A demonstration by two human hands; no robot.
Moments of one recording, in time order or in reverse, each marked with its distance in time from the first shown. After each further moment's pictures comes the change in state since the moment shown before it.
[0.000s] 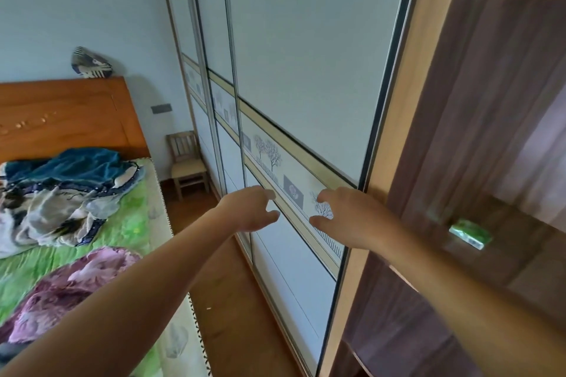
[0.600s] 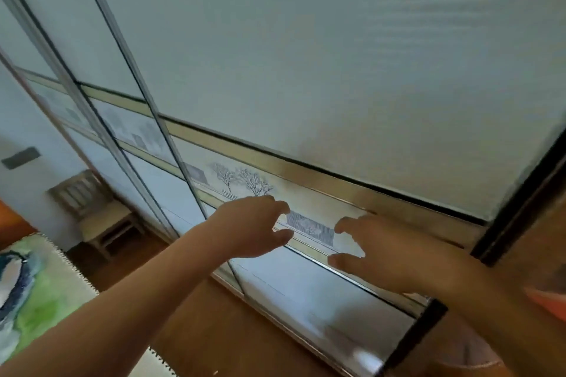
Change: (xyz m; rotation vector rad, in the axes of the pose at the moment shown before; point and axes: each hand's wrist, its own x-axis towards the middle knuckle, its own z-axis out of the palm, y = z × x) left_hand 0.188 -0.098 -0.031 0.210 -0.155 0.562; right_hand 0.131 -0.033 0.050 0.050 -0.136 0.407
